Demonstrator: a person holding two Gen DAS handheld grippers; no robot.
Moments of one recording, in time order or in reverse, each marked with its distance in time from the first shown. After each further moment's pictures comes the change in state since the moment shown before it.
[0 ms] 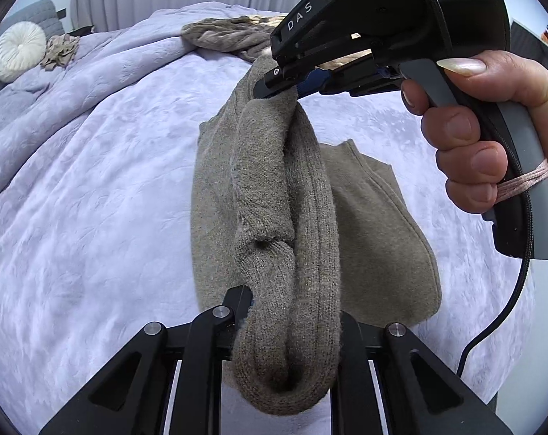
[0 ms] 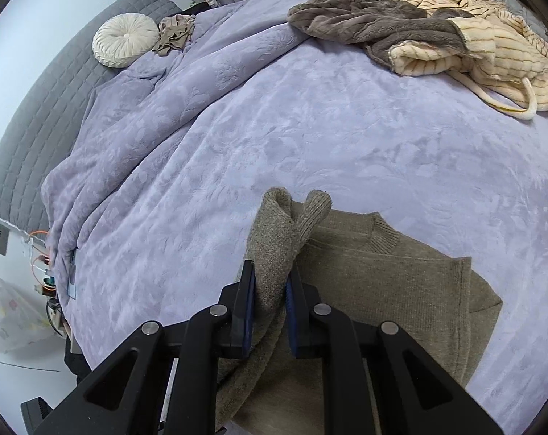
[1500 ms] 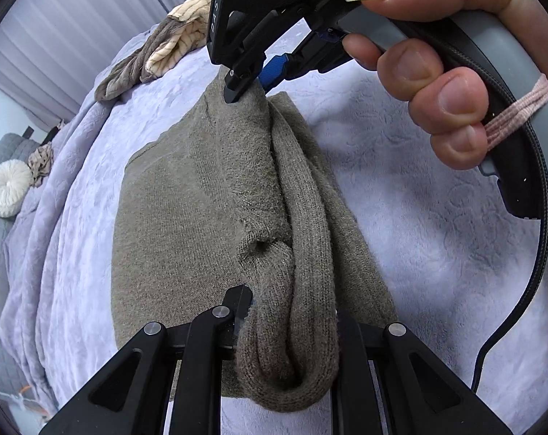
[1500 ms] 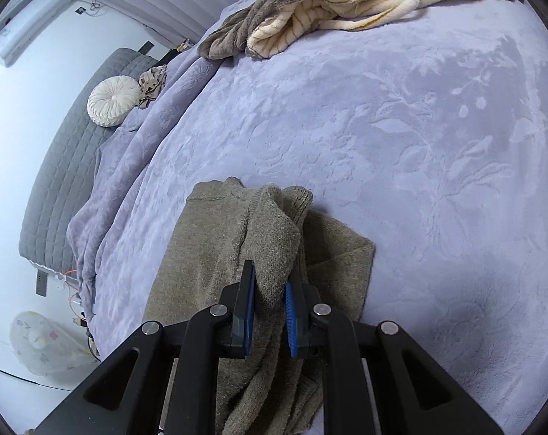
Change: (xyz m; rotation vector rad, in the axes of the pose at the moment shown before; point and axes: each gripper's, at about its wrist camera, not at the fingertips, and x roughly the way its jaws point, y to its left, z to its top) left arm 0.091 -0.217 -0.026 0.458 0.126 0.337; right arm -0.015 -0.217 -0.075 0.222 -0.104 0.213
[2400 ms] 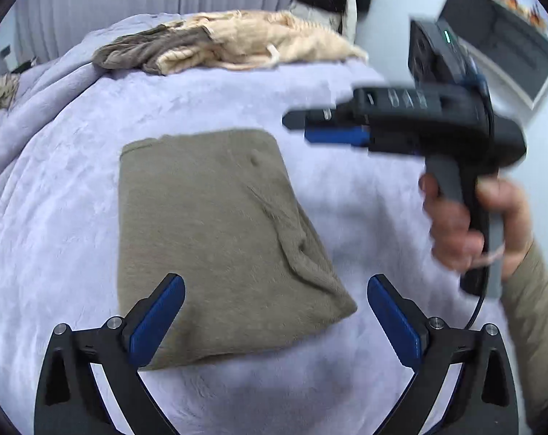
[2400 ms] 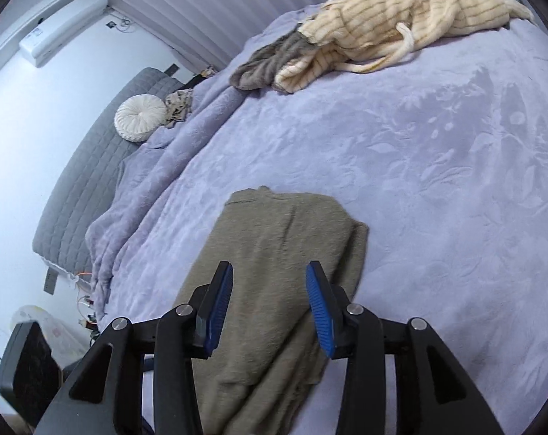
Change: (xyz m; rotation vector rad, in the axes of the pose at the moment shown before) left arm -0.069 0.107 -0.039 -0.307 -0.176 -0.486; right arm -0.069 0.039 -0.045 -0.090 -0.125 0.083
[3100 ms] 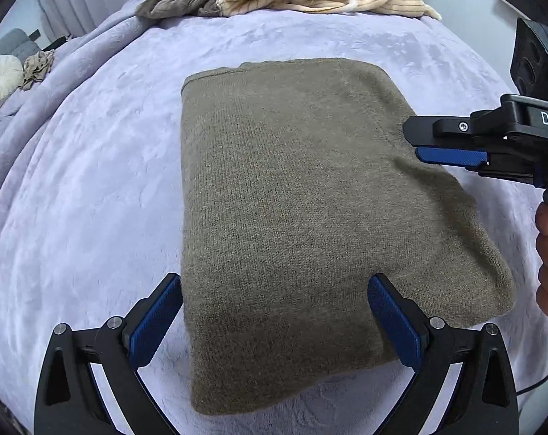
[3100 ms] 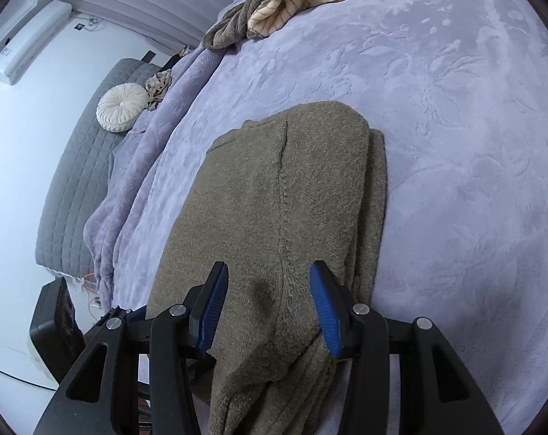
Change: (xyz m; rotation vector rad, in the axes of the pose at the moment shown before) left arm 0.066 0.060 -0.025 -0.022 0.148 0.282; right arm 0.052 -0.028 -0.042 0.157 0.098 -0.057
